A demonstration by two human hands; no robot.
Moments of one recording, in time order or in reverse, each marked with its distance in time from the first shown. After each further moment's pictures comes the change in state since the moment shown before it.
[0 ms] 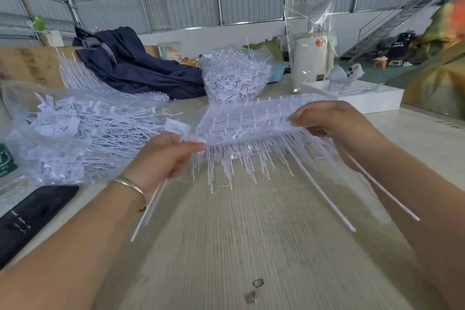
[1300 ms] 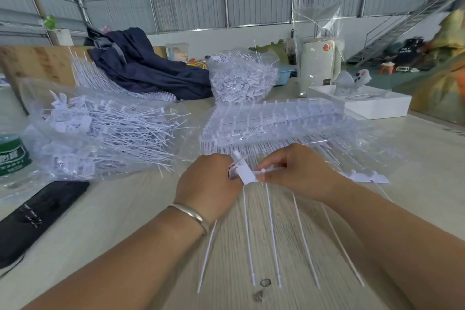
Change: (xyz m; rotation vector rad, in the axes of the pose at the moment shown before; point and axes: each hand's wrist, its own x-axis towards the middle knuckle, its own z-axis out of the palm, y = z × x) left_hand -0.025 -0.008 0.057 0.880 0.157 0.314; right_hand -0.014 0.037 0.057 -0.554 -0.229 -0.005
